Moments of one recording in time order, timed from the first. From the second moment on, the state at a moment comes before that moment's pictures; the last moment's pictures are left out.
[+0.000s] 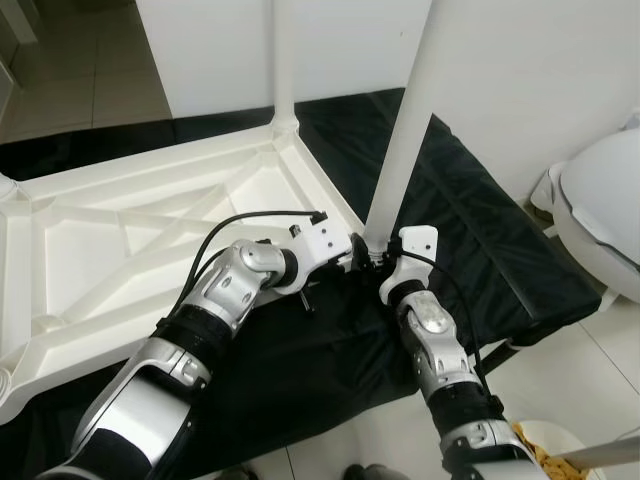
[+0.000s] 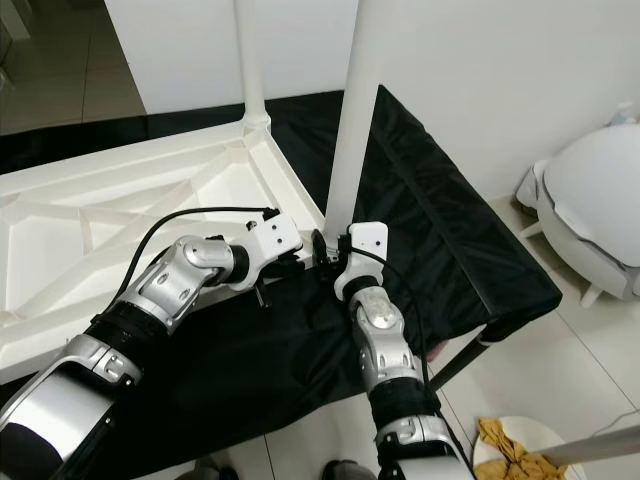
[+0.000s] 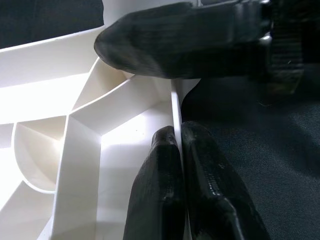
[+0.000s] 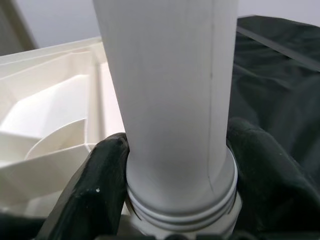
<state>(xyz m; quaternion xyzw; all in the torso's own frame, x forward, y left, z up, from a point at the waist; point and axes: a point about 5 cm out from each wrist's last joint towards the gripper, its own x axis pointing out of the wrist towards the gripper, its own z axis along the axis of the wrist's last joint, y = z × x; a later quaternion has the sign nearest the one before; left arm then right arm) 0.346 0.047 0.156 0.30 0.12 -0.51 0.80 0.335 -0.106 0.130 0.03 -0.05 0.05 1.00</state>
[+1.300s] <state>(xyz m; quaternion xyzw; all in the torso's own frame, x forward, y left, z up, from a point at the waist) 0.344 0.041 0.159 0.29 0.11 -0.52 0.80 0.353 -0.143 0.144 -0.03 -0.04 0.20 0.98</state>
